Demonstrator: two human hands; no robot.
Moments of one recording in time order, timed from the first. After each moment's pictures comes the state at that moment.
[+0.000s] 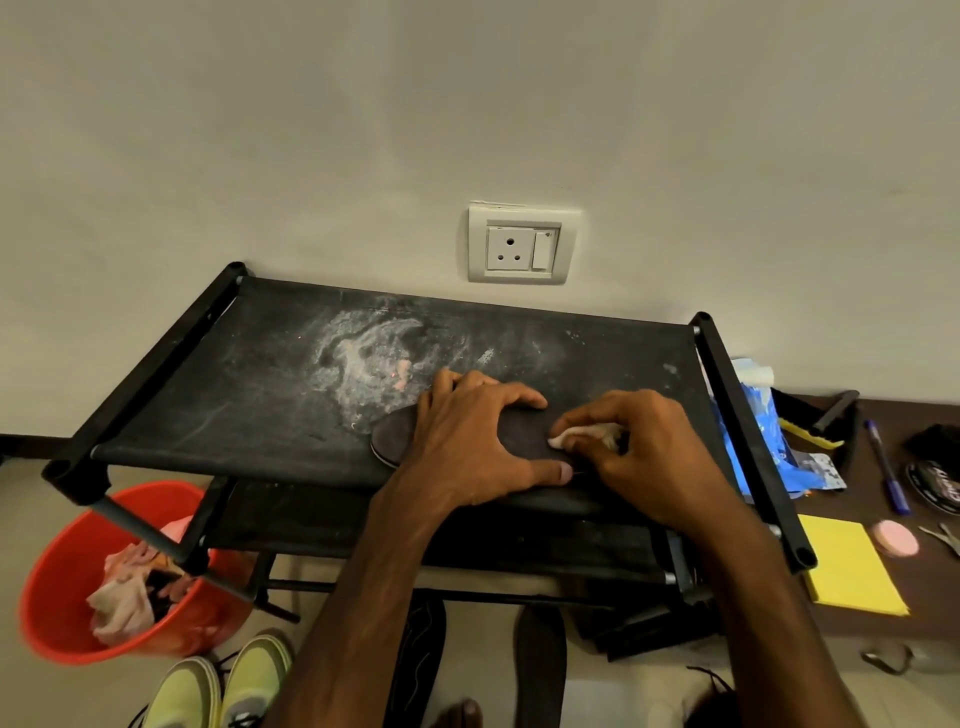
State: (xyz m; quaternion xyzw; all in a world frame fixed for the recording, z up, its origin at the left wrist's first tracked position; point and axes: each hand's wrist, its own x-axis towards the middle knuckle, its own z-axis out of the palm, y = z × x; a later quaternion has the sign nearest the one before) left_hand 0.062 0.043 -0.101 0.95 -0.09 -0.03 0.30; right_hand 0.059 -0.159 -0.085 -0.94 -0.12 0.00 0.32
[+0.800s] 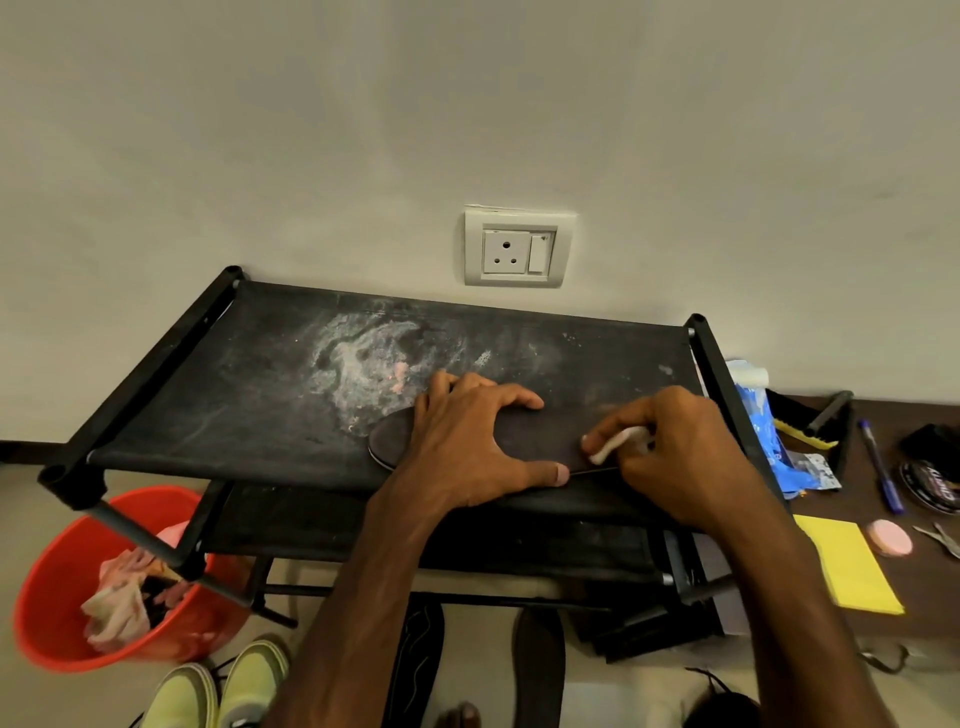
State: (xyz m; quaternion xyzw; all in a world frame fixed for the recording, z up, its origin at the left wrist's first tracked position) left_hand 0.061 0.044 -0.100 0.95 -0.09 -0.02 0.30; right_hand 0.050 -0.166 -0.059 -0.96 -0.02 0.05 0.28
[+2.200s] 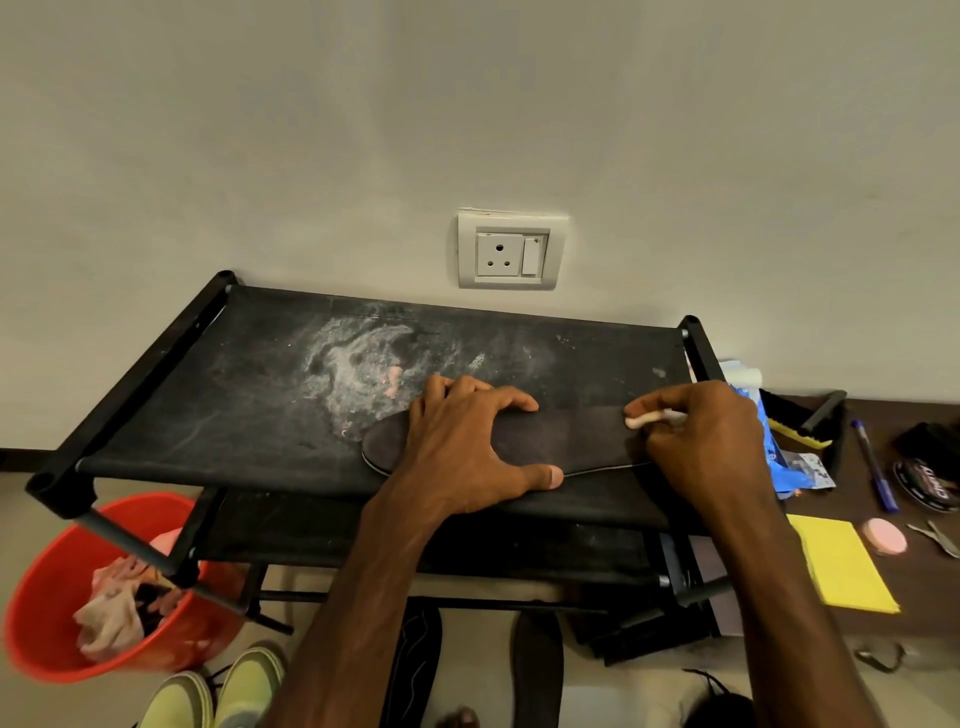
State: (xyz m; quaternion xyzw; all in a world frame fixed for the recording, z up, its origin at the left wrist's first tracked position) left_hand 0.060 0.041 -0.100 0.95 -0.09 -0.02 0.29; right_hand 0.063 -0.185 -0.076 -0.94 0.12 -0.07 0.32
